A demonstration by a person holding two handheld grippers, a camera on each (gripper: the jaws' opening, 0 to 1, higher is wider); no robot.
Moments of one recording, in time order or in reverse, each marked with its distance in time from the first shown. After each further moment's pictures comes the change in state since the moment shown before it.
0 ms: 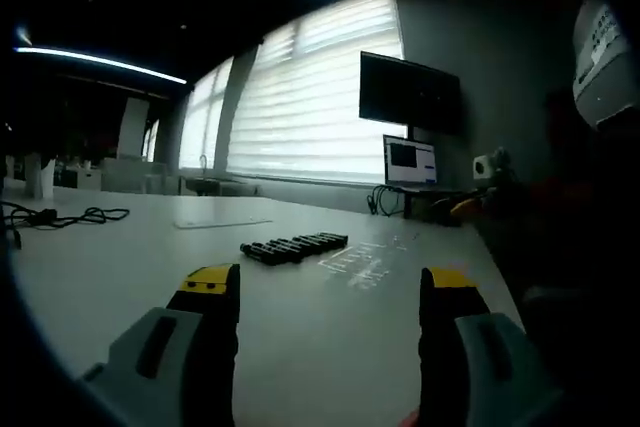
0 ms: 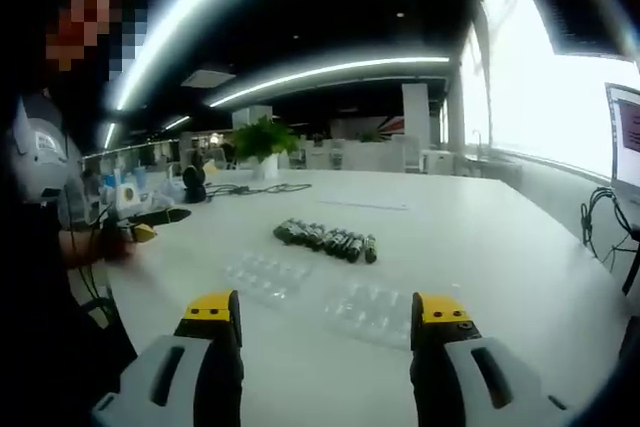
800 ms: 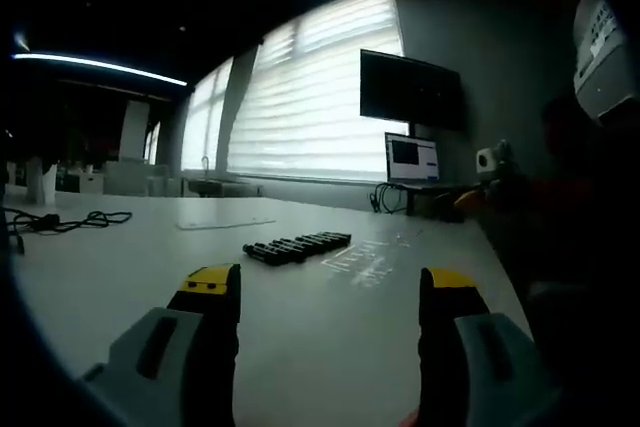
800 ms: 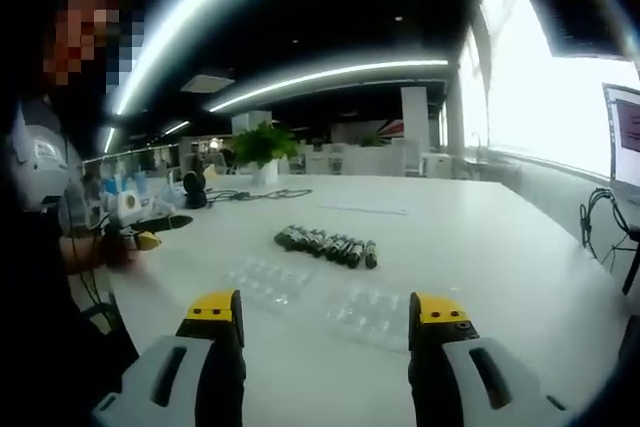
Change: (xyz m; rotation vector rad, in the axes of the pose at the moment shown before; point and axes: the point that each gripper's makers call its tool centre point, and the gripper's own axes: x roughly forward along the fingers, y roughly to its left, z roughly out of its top) left arm 0.000 0.000 0.001 0.027 -0.001 0.010; right arm -0.004 0.002 0.006 0.010 -0.018 -0.005
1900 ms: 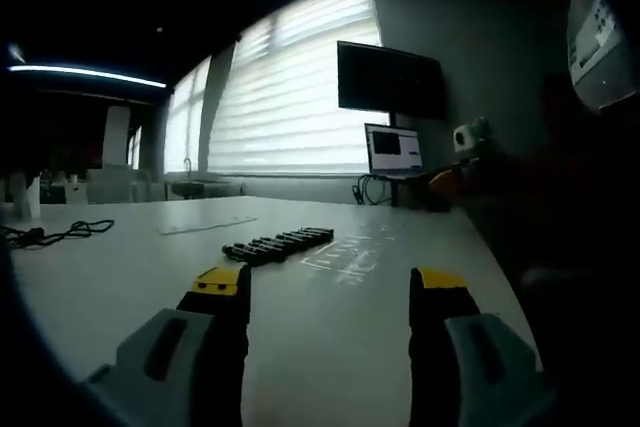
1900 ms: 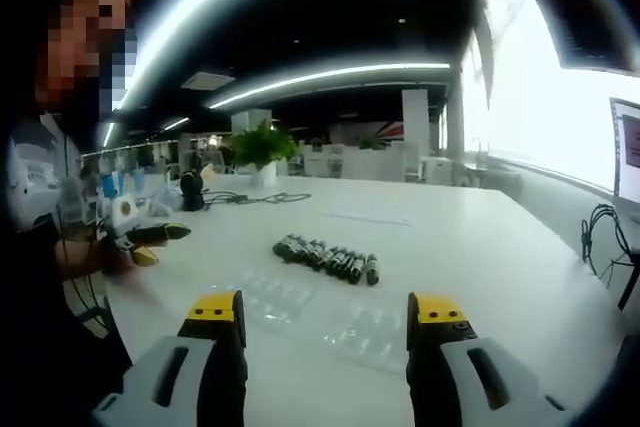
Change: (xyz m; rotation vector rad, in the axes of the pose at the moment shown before) left arm 0.012 -0.016 -0.005 0.037 0.028 -0.079; right arm 0.015 0.004 0.021 -0.028 -0.008 -0.004
